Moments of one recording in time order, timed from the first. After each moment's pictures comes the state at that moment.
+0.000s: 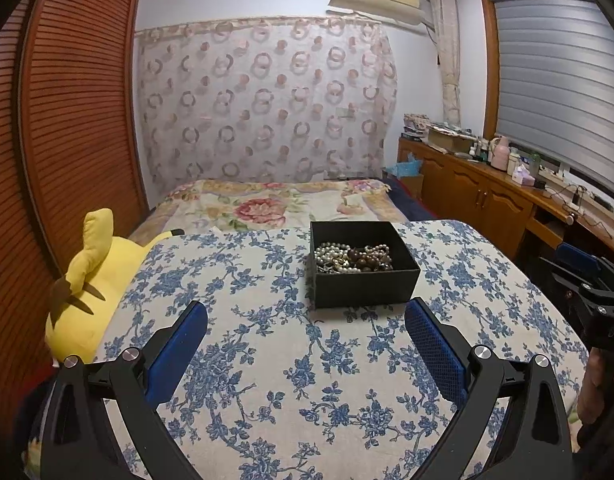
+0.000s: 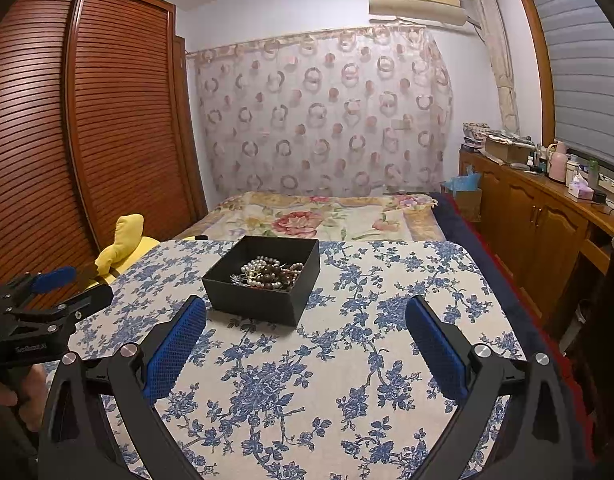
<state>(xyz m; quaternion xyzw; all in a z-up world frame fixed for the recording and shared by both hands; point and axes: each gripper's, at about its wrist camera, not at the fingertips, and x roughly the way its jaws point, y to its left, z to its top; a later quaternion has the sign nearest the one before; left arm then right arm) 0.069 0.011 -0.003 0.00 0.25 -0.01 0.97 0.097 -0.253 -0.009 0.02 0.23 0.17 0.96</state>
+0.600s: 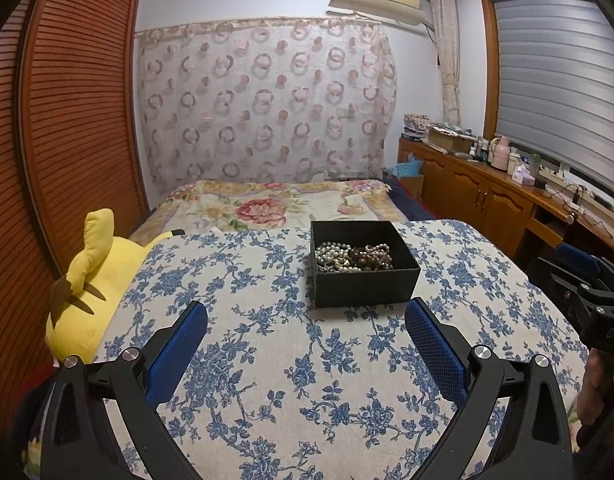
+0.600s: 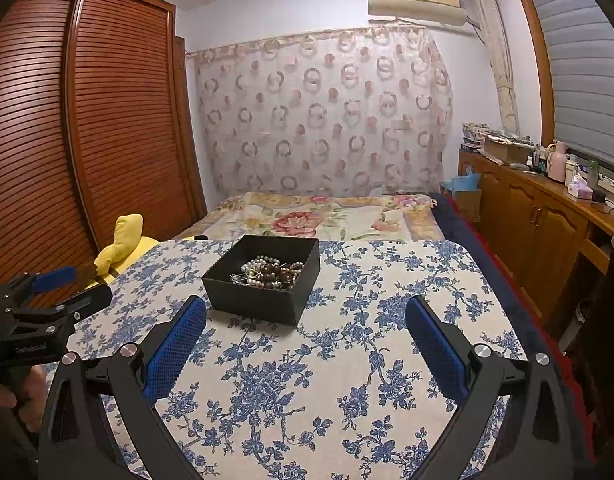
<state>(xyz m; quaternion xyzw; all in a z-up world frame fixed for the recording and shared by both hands) 0.067 0.012 -0.003 0.00 0.25 0.00 0.97 0.095 -0.249 -0.009 0.02 0.23 0.17 0.96</state>
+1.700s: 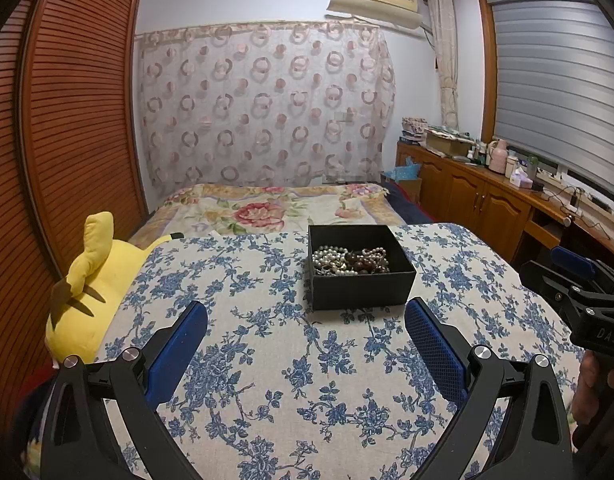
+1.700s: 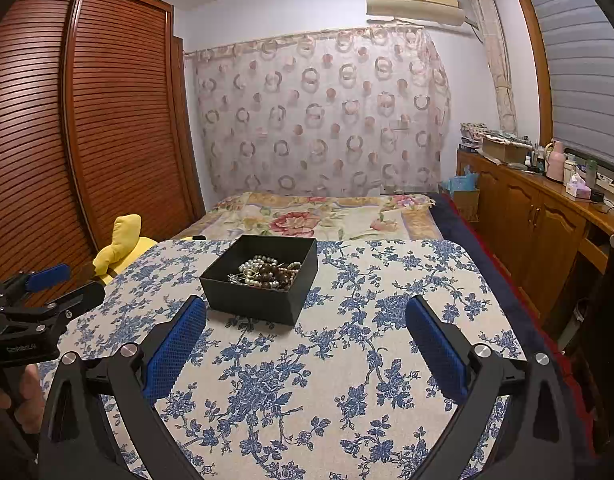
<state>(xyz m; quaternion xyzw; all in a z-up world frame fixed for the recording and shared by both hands) 0.062 0.002 -0.001 0.00 0.25 -0.01 0.97 0.096 -0.251 -0.011 0.02 0.23 0.17 0.96</state>
